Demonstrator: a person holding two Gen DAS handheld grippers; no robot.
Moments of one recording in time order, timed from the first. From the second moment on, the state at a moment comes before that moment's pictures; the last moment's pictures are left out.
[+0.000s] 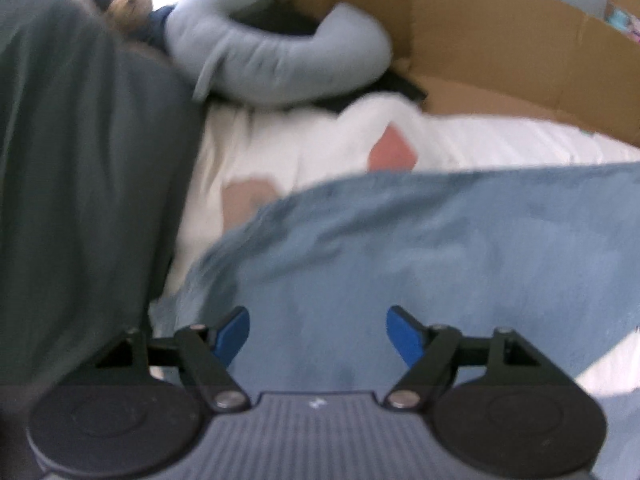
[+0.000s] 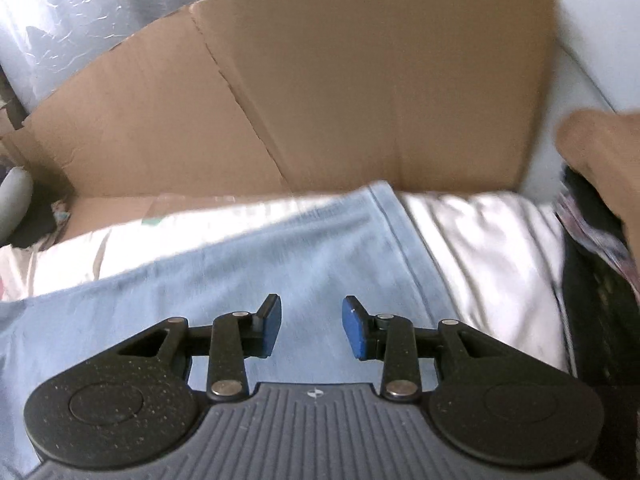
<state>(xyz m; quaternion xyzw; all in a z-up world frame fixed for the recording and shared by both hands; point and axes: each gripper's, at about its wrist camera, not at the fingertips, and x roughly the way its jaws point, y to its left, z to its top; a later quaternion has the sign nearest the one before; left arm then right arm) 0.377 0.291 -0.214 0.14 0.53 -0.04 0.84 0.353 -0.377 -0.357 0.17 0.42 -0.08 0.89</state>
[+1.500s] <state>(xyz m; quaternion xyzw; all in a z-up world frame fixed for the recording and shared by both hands) 0.288 0.210 -0.343 0.11 0.54 -0.07 0.83 0.278 -0.427 -0.390 0.33 0.40 -0.18 0.84</state>
